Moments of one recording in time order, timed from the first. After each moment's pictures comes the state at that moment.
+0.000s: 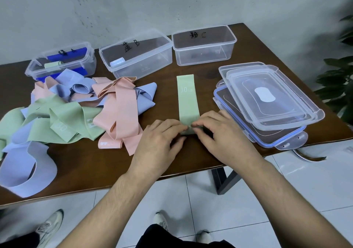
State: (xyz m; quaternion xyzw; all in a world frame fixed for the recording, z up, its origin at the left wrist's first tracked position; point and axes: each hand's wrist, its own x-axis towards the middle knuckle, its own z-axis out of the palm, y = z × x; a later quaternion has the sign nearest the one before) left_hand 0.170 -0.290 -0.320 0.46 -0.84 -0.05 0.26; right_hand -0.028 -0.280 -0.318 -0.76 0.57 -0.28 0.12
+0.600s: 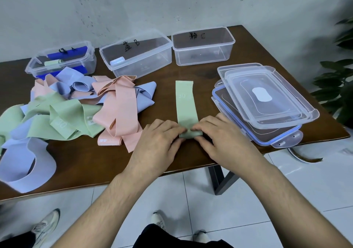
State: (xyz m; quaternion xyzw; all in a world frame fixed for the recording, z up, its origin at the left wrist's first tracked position) left_hand 0.170 -0.282 -0.313 0.47 -0.85 -0.04 0.22; right_hand -0.033 -0.265 -0.312 -0.81 0.54 -0.24 0.07
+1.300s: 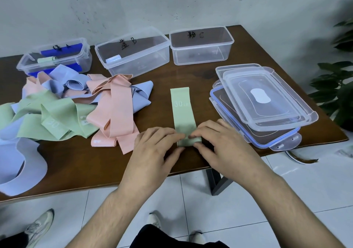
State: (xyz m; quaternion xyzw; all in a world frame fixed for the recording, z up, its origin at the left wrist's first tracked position) left_hand 0.173 -0.262 -0.324 0.47 -0.84 -0.05 0.28; right_hand -0.037 -0.255 -0.314 -0.81 0.53 -0.25 0.09
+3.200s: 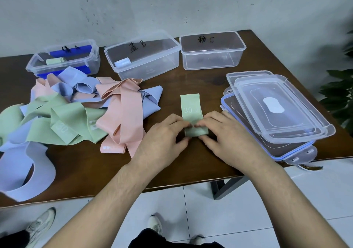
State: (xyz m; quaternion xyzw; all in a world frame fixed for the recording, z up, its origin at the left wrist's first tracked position) left_hand 0.166 -0.312 -0.294 0.50 -0.83 -0.13 0.19; right_hand -0.029 -0.298 -0.306 -0.81 0.54 -0.22 0.08
